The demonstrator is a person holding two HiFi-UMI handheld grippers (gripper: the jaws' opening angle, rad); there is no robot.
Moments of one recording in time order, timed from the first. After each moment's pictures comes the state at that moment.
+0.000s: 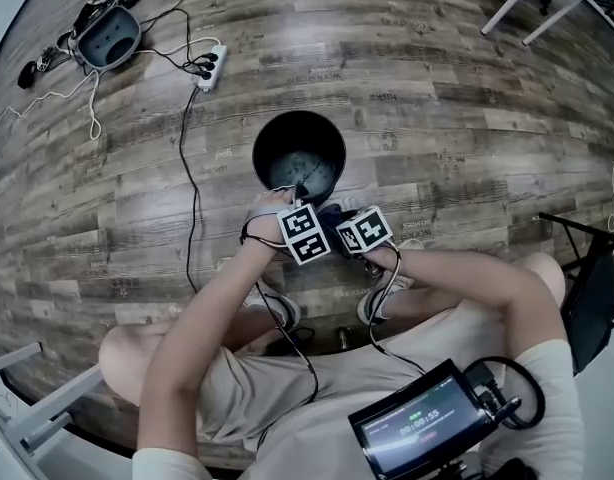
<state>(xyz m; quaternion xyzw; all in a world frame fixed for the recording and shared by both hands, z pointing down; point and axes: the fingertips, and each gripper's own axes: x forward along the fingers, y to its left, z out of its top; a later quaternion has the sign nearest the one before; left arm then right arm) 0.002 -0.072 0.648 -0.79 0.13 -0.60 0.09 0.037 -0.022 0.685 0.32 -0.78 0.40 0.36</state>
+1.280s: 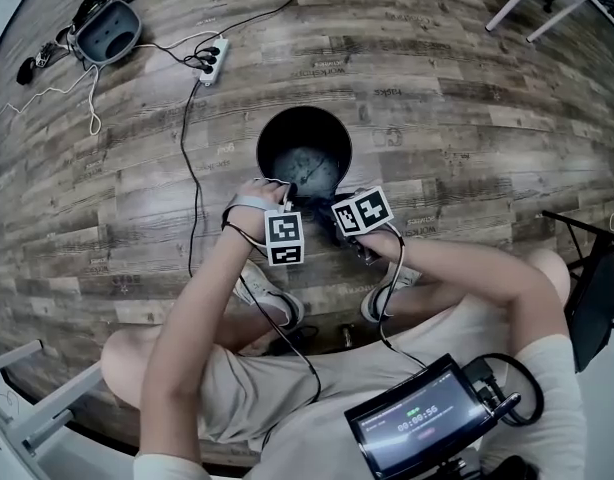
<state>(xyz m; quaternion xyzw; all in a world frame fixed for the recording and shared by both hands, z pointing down) -0.039 -0.077 0.649 -0.74 0.03 -0.62 0.26 0.011 -0.063 0.654 0.34 -0.78 0.43 0.30</state>
